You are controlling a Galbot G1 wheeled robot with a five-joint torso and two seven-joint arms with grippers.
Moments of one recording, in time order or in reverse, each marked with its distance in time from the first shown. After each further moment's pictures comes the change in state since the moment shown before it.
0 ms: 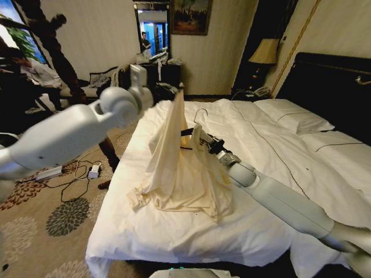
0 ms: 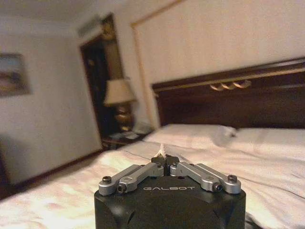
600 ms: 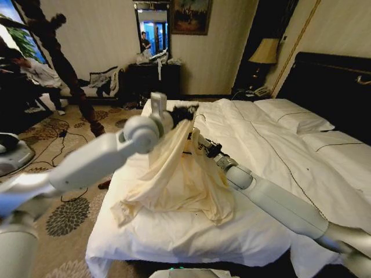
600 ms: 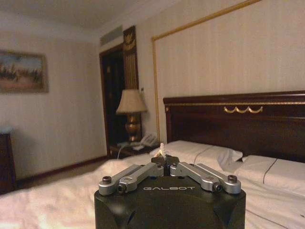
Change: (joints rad) left arm 0.055 -0.094 -0.156 0.002 -0.067 0.044 -0.150; right arm -0.020 -0.012 -0.019 -0.029 -0.006 -0.006 -0.003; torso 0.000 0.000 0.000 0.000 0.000
